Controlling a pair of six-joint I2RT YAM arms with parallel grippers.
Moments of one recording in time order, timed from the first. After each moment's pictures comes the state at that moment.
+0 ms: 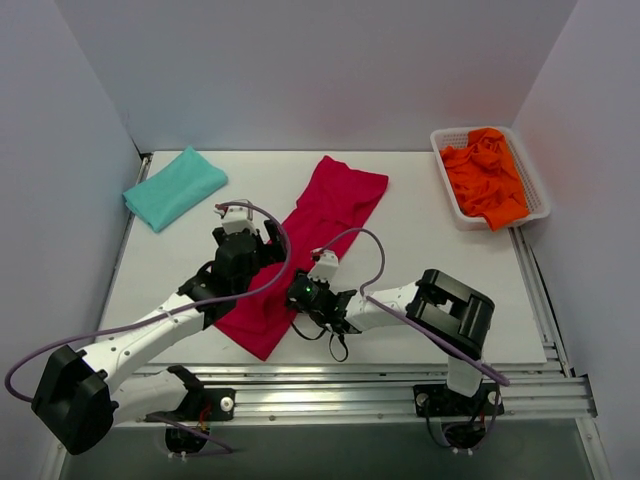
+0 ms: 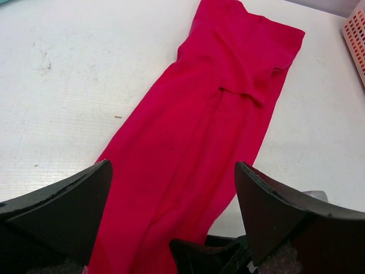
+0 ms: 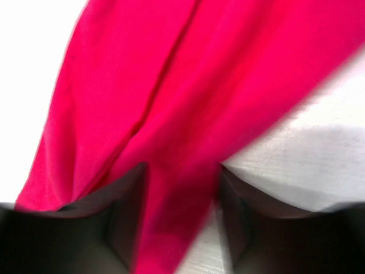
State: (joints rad) left arm -0.69 1.13 0.73 0.05 -0.50 -0.52; right arm 1.09 1.82 0.87 0.21 0.53 1.03
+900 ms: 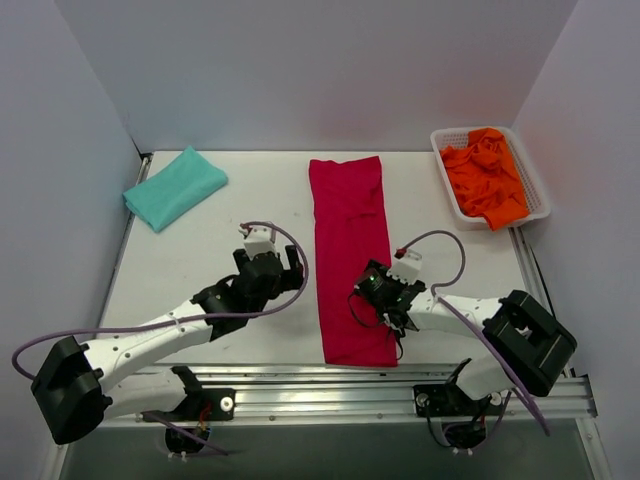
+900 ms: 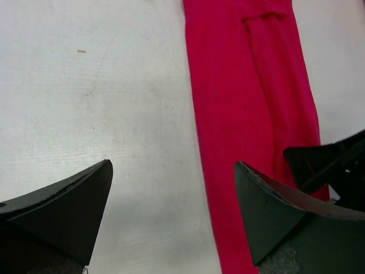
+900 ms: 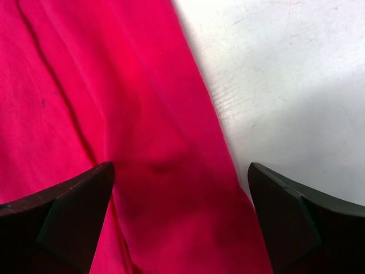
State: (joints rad) left arm -0.87 1.13 0.72 -0.11 -0.55 -0.65; right arm 0.79 1.42 0.54 -0.15 0.68 1.11
